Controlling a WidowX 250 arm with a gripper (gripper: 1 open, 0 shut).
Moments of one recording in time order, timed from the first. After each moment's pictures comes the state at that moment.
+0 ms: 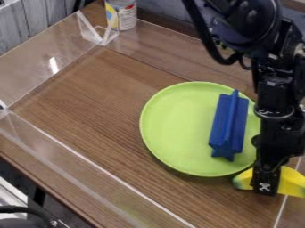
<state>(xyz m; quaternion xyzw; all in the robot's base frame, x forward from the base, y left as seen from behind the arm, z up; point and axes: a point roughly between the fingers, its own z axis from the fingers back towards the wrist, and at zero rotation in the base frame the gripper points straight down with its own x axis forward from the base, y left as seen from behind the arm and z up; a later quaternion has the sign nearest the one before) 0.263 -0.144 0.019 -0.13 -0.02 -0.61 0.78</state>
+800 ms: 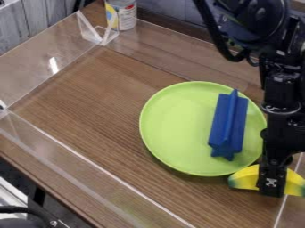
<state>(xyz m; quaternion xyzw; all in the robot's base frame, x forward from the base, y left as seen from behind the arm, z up) 0.269 -0.147 0.019 -0.13 -0.01 -0.61 0.78</state>
